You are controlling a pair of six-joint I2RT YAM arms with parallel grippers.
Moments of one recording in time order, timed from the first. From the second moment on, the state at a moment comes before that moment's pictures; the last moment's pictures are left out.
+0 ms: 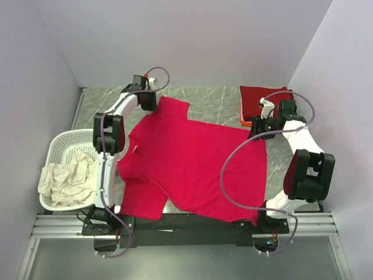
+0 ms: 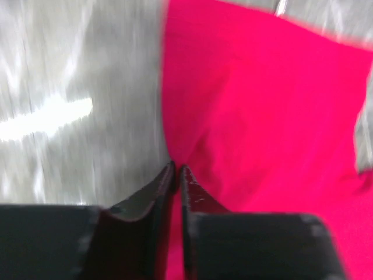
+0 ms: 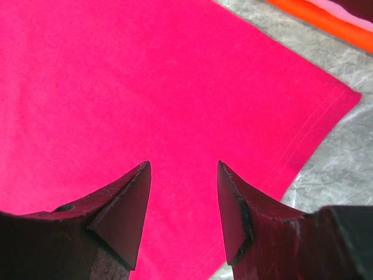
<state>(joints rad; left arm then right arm) -0.17 2.52 2.18 -0.53 0.30 -0.11 -0.19 1.57 1.14 -0.63 -0.50 -0.30</state>
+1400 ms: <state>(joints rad) -0.05 2.49 2.13 -0.54 0.36 -0.42 -0.19 1.55 1.12 -0.64 -0.56 -0.34</state>
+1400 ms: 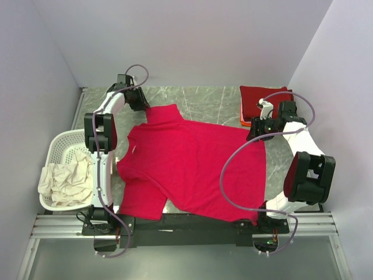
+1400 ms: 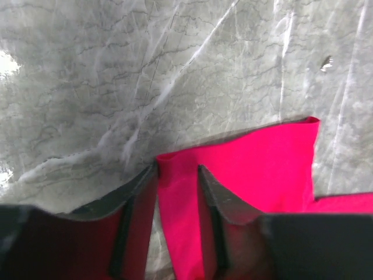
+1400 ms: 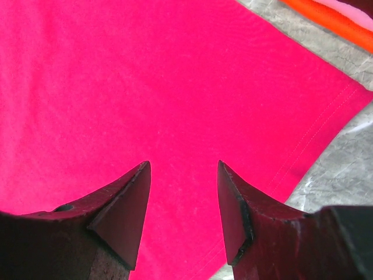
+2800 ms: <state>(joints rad) -0.17 2.43 2.09 -0.59 -0.08 -0.21 -0.28 1.63 1.17 -0.64 -0.45 -0.30</state>
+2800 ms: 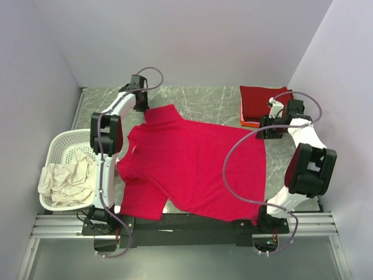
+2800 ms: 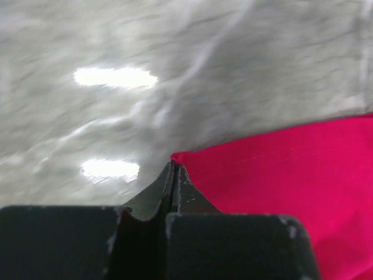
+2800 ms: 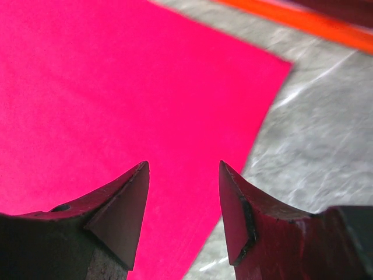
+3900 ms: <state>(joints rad) -0.08 2.35 2.03 -0.59 0.11 -0.25 -0.22 2.05 1.49 -0.62 -0.31 -0.22</state>
